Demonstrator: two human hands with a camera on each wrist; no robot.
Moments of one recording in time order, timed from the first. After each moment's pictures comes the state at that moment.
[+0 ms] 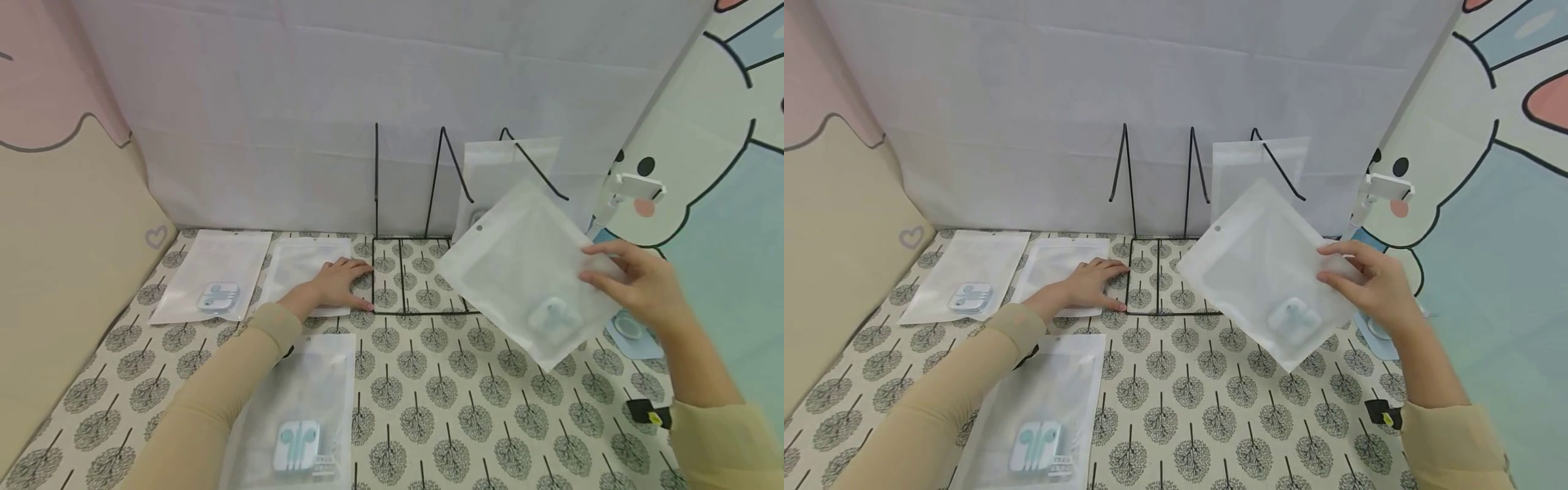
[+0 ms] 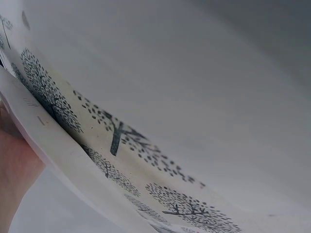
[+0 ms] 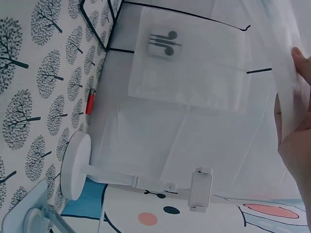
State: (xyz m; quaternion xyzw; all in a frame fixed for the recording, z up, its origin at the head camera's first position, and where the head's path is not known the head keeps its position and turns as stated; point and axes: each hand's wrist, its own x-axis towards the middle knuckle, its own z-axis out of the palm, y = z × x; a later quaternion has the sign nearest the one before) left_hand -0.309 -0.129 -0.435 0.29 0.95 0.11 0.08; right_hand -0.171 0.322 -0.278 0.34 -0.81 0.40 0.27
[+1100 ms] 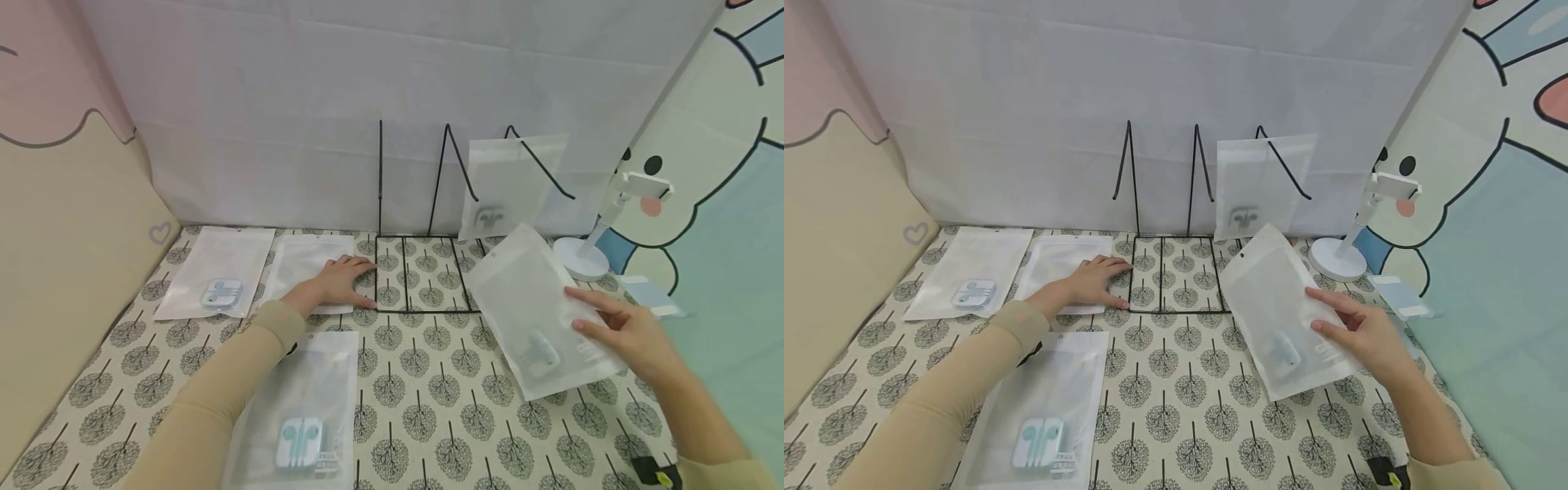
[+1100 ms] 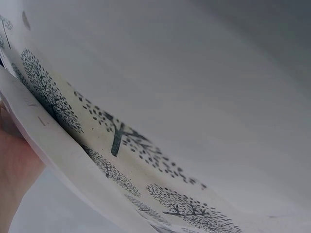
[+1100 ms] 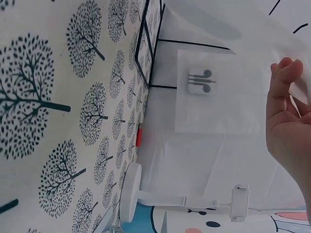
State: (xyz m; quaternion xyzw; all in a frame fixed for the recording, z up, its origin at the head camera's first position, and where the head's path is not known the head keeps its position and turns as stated) left_hand -0.313 -0.130 -0.442 0.28 0.95 0.10 0.08; right_hand -0.135 0.335 -0.333 0.11 -0.90 0.41 0.03
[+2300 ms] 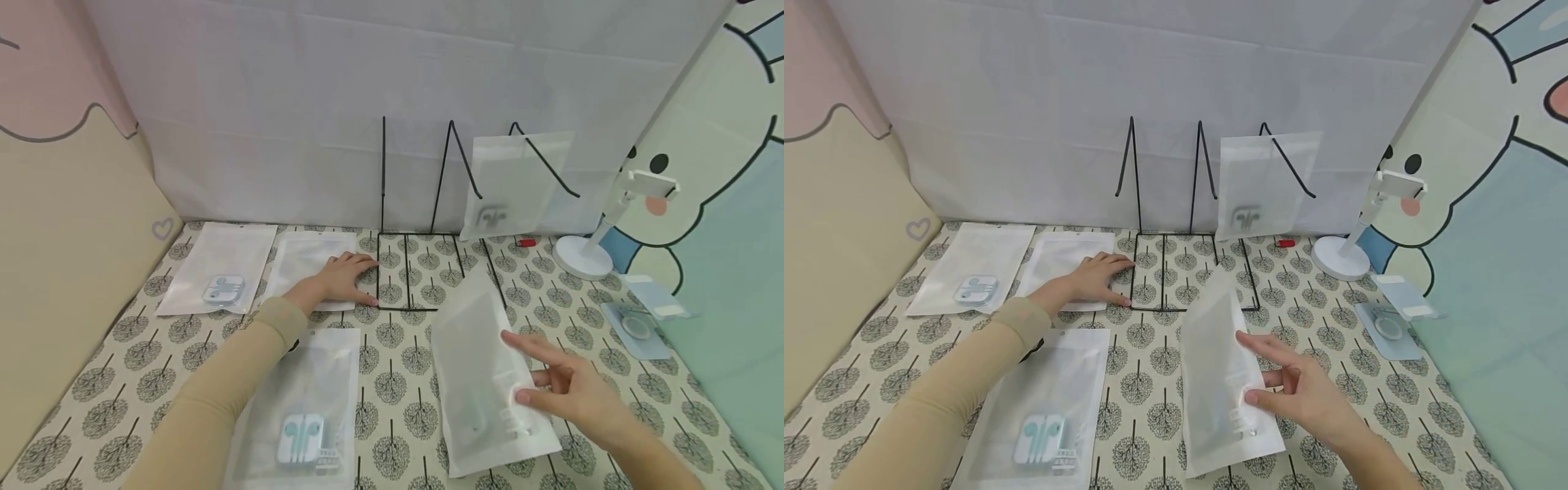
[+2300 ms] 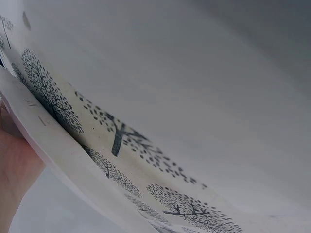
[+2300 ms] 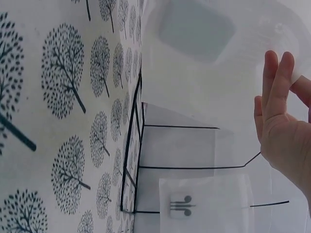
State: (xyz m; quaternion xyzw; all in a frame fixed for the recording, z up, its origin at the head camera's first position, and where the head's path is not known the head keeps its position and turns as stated) left_hand -0.311 -0.128 -0.438 0.29 0.95 0.10 0.08; right_hand -0.079 0.246 -0.344 0.26 -0.70 0.65 -0.15
